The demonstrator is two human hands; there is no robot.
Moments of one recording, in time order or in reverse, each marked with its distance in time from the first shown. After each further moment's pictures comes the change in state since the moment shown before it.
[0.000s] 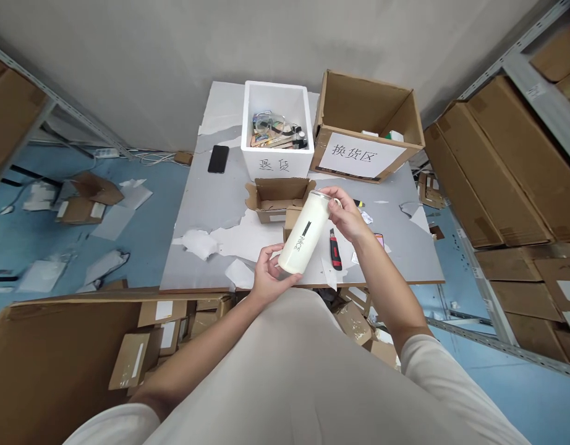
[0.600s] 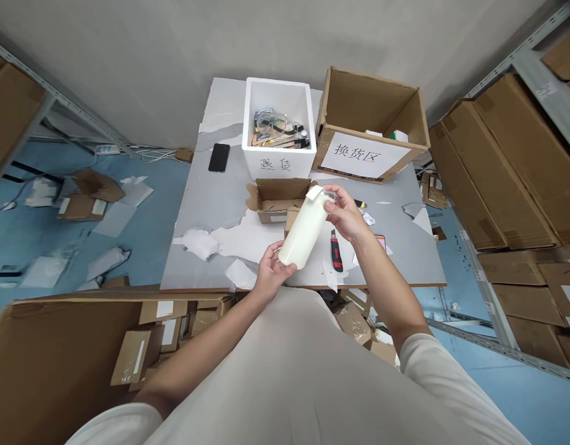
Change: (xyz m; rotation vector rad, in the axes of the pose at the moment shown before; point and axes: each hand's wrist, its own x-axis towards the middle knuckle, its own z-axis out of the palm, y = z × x) left_hand 0.011 -0.007 0.001 -0.169 0.054 -0.277; right_hand 0.016 0.007 0.000 0.005 0.041 0.033
